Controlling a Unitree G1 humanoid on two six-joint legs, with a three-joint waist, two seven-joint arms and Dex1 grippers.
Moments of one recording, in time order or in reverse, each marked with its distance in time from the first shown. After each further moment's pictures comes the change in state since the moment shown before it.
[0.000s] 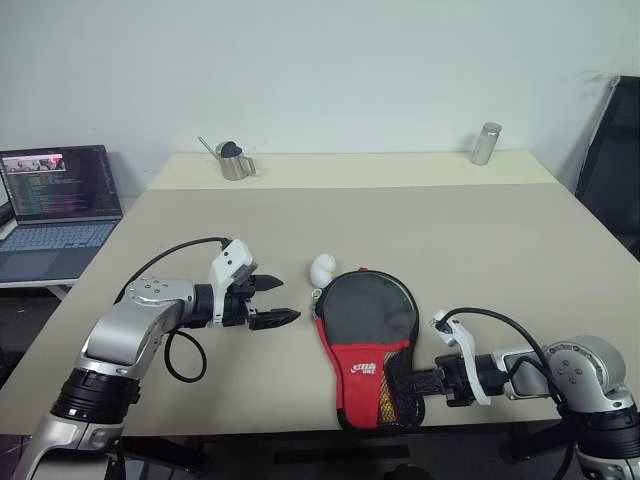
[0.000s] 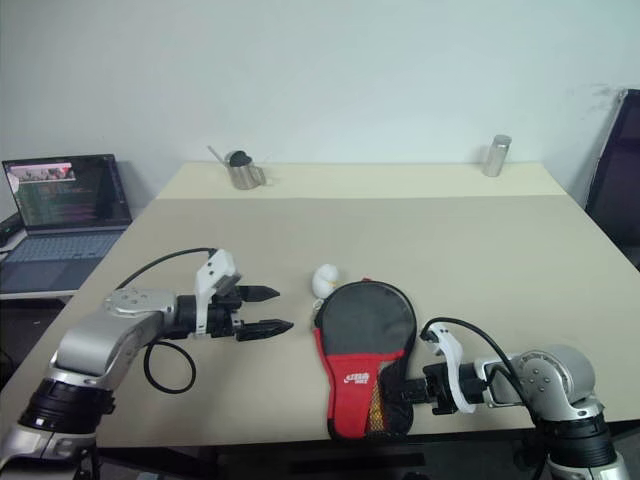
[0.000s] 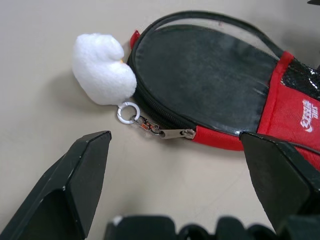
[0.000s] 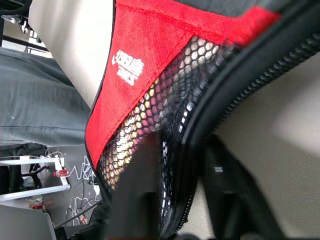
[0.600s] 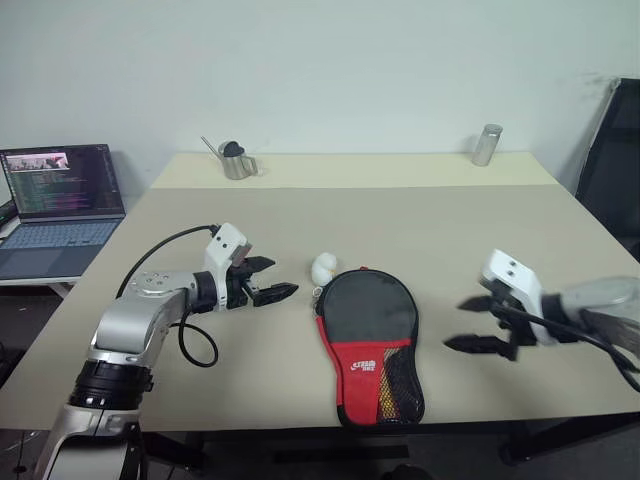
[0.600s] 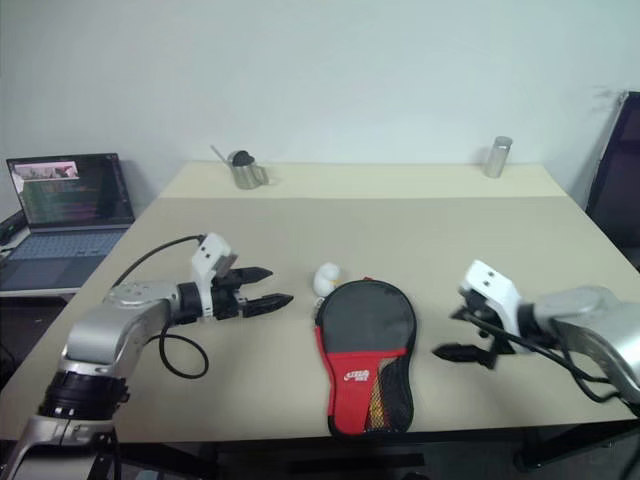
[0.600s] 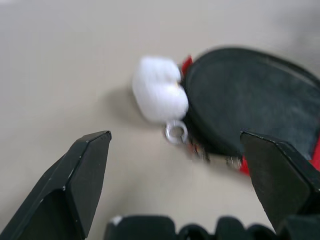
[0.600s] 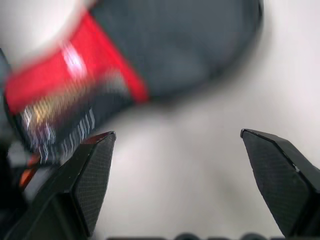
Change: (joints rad) left arm -0.092 -0.091 0.061 0.112 0.018 -0.002 0.155; right arm -0.197 -0.437 0.166 -0.124 -0.313 -0.528 0.279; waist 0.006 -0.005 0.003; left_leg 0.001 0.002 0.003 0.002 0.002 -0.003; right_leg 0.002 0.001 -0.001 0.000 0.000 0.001
